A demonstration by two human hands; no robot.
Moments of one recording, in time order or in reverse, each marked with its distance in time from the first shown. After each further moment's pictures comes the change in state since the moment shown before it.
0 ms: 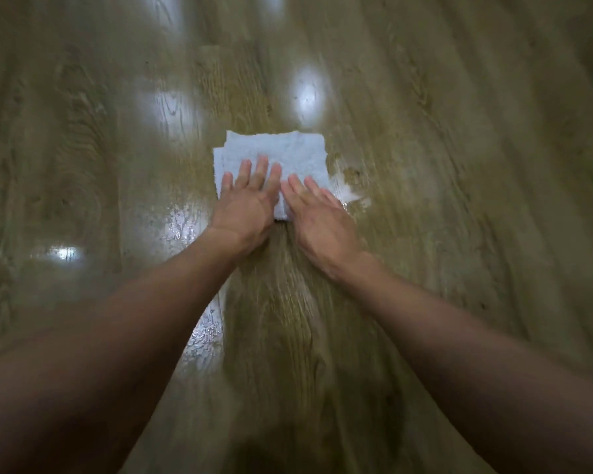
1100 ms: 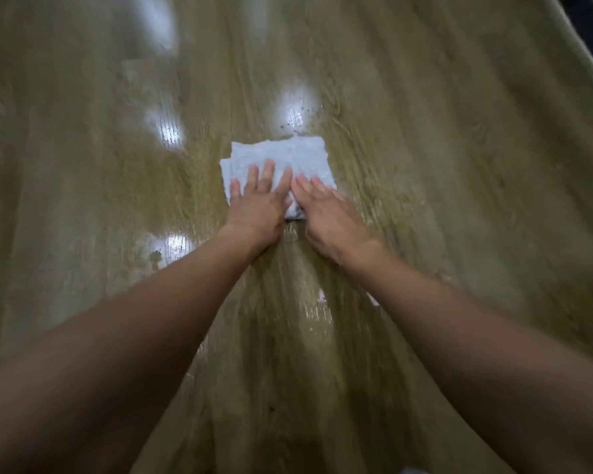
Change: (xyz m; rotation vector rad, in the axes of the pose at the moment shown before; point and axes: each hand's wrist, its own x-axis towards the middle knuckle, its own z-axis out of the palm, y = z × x) left_hand 0.045 0.165 0.016 -0.037 -0.021 -0.020; right_hand -0.050 0.153 -0.043 -0.041 -0.069 0.036
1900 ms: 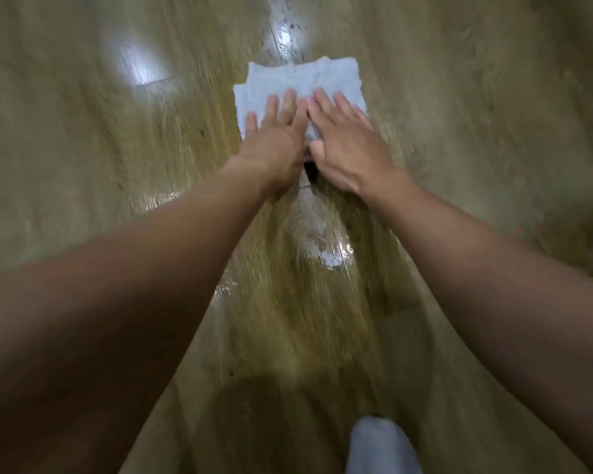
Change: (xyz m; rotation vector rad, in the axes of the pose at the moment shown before) left_hand 0.047 0.093 -0.006 0.072 -0.112 0.106; right_hand -0.005 0.098 -0.012 0.086 0.046 0.090
